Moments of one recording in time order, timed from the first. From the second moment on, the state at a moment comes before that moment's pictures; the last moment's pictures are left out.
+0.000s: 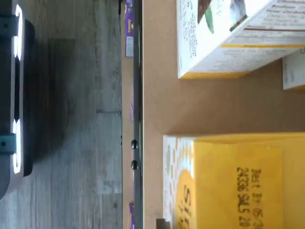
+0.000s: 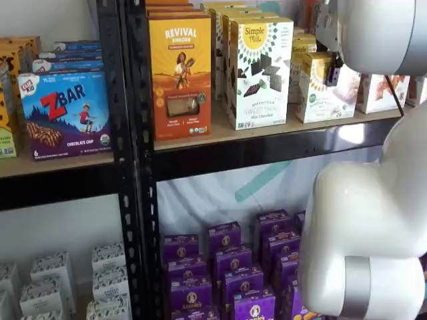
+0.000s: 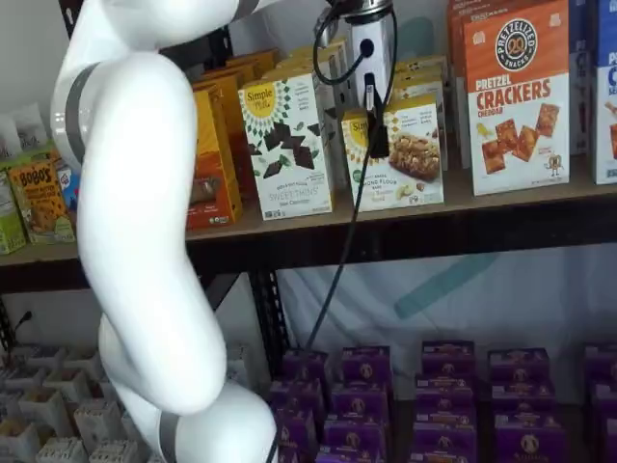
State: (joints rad) arm -0.42 -0.24 -1.42 0.10 1.54 -1.97
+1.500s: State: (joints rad) arm -0.44 -0.30 -1.45 0.14 1.70 -1.98
